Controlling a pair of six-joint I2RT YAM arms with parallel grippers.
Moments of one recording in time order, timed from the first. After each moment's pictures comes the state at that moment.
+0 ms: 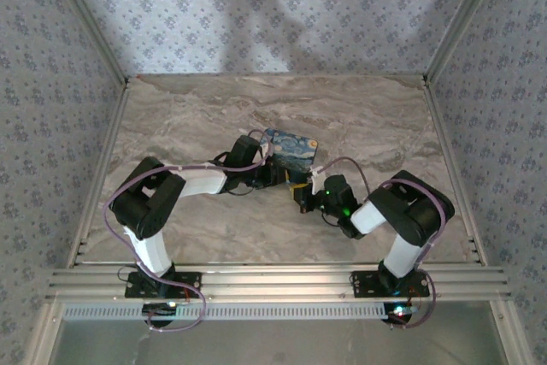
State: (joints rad) left arm -0.68 1.79 0.89 0.15 0.48 -0.81; right arm 0.64 1.71 0.29 0.99 -0.22 0.39
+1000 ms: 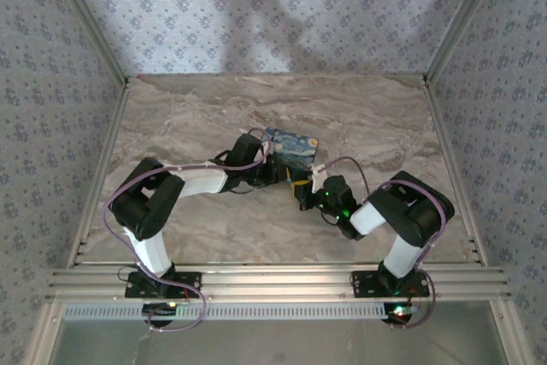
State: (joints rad) left arm -0.69 1.78 0.91 0.13 0.47 -0.87; right arm 0.67 1.70 0.29 1.02 -0.11 0.37
